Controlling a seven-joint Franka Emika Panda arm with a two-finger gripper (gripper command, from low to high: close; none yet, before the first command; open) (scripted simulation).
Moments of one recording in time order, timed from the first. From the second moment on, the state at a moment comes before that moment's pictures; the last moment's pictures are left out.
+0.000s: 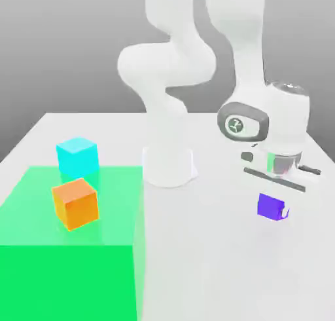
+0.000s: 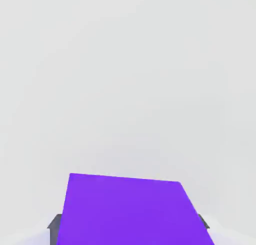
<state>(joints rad) 0.13 0.10 0.56 -2.88 -0.36 2.97 2.51</state>
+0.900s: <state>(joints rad) -0.22 -0.36 0.24 -2.66 0.07 2.30 2.16</state>
